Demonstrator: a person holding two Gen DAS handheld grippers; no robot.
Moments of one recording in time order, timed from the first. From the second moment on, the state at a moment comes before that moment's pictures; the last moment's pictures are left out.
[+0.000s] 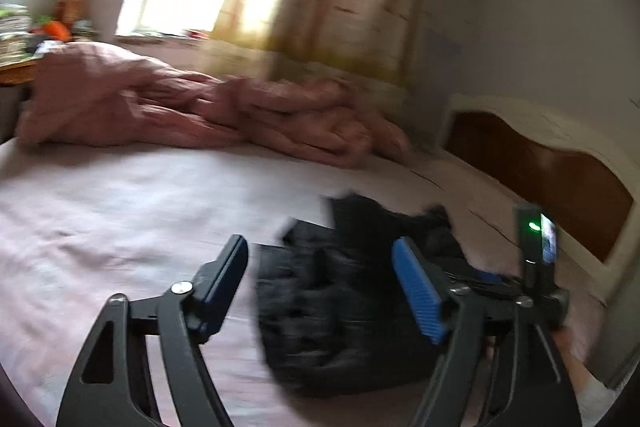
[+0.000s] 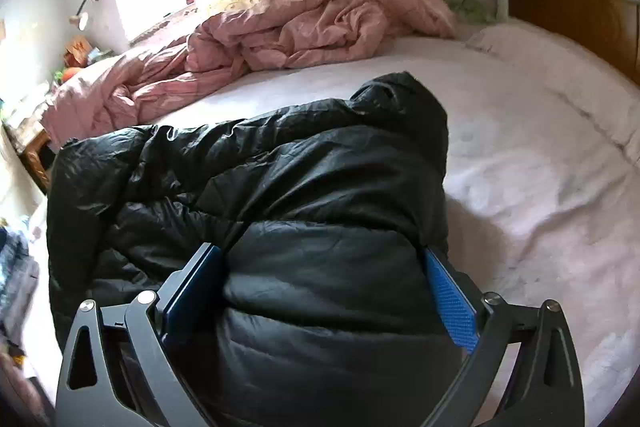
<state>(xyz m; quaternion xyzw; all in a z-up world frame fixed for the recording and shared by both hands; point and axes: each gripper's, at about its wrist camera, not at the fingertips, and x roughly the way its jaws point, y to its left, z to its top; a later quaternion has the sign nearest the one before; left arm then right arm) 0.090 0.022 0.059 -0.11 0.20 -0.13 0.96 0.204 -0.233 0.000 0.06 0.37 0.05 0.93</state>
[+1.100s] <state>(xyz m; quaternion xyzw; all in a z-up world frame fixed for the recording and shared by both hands) 0.121 0.000 0.017 -0.13 0.26 -0.12 0.95 0.177 -0.285 -0.017 0.11 0.38 0.13 0.91</state>
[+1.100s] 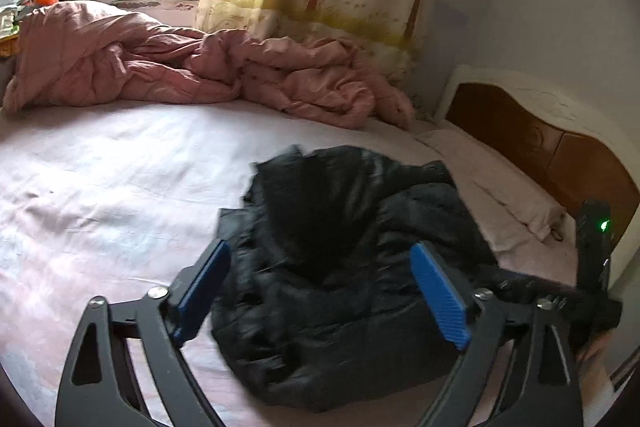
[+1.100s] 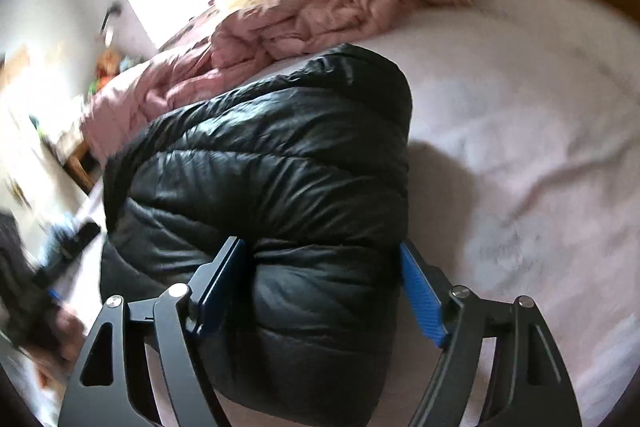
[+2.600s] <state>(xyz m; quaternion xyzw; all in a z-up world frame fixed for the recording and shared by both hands) 0.207 -0.117 0.001 -0.34 0.41 -0.33 0.78 0.151 -0.430 0.032 0.28 0.35 0.15 0.88</state>
